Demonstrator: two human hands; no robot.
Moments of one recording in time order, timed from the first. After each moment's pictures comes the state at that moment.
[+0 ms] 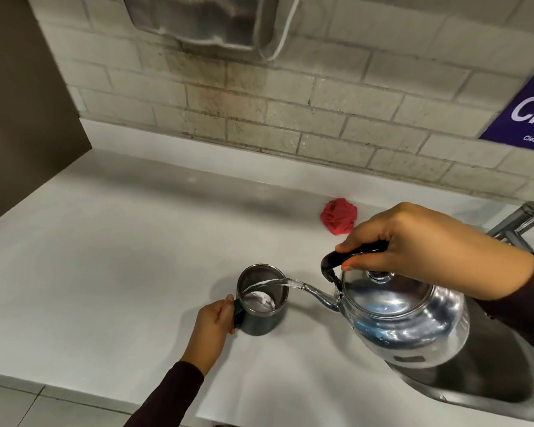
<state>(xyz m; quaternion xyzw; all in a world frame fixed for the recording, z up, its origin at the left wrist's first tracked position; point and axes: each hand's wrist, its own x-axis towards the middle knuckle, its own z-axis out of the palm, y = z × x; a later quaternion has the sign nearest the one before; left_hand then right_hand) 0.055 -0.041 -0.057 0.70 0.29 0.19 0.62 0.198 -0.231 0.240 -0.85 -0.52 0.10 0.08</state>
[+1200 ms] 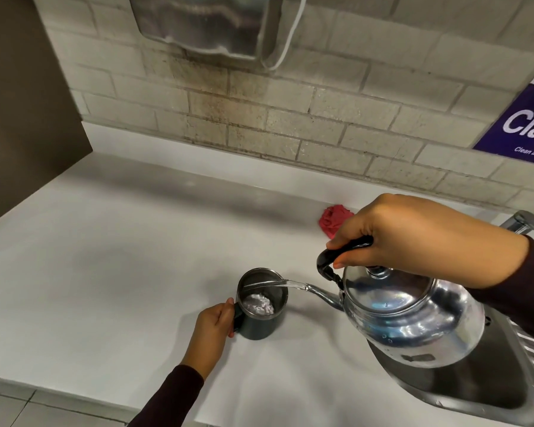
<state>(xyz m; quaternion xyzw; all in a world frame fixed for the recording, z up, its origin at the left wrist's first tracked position) 0.057 -0.041 -0.058 0.70 0.30 0.19 0.62 0.195 -0.212 0.253 -0.82 -0.56 0.05 -0.03</state>
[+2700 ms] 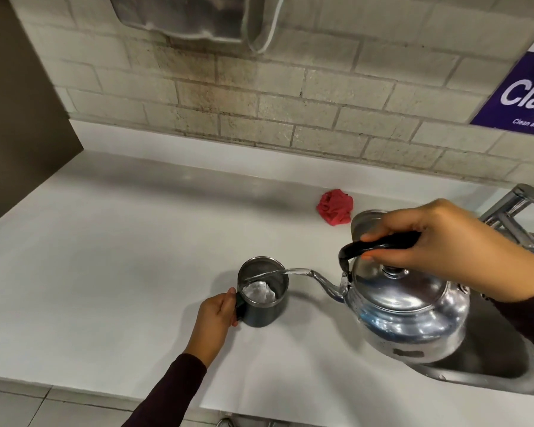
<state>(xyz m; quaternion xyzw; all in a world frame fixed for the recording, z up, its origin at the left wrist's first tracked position) 0.056 -0.039 -0.052 0.70 0.29 0.18 0.63 0.198 -0.263 0.228 -0.87 -0.47 0.05 0.17</state>
